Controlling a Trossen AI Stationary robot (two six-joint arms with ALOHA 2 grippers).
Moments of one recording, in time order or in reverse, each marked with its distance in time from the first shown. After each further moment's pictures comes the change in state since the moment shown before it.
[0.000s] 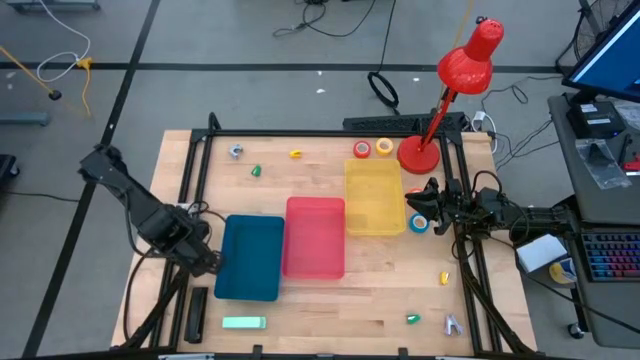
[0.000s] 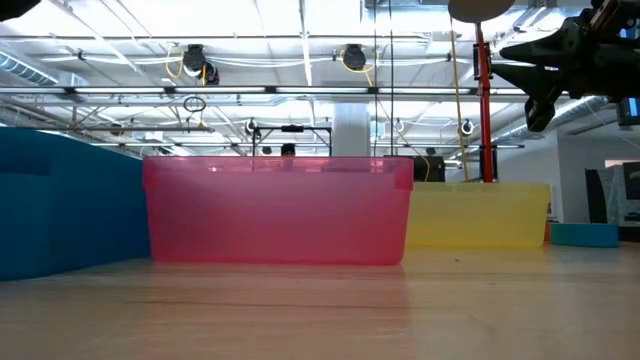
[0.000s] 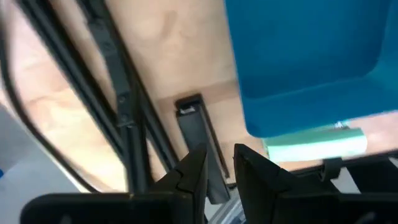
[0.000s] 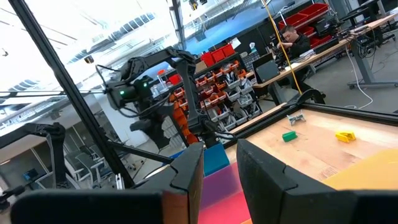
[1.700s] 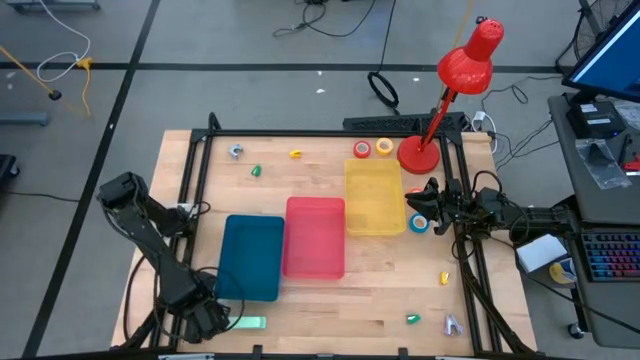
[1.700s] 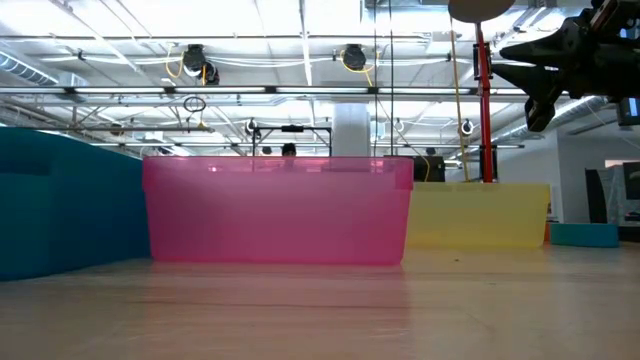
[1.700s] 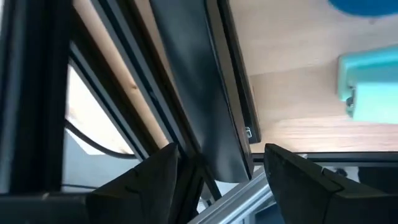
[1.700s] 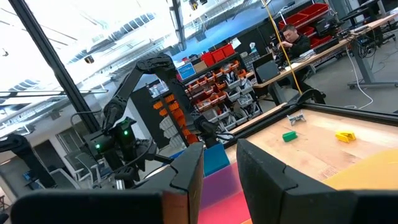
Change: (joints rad) left arm -0.237 0.450 -0.001 0.360 0.275 -0.252; right arm 0.000 0.000 0.000 0.001 0.000 0.000
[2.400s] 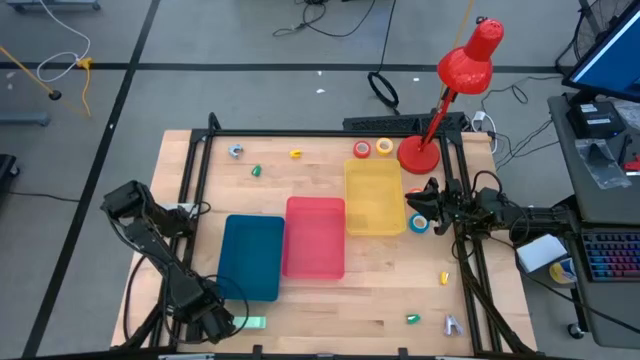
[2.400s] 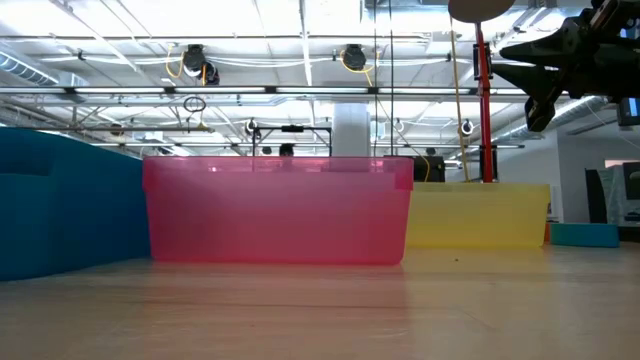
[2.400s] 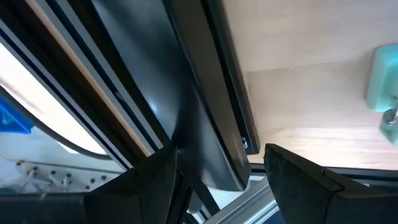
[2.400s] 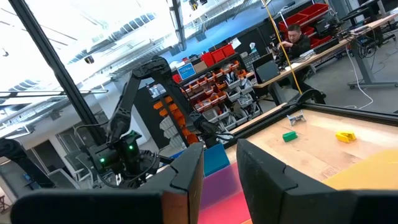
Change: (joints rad) left arm -0.017 0.086 -0.105 0.262 0.084 -0.023; right arm 0.000 0.000 0.000 0.000 0.000 0.000
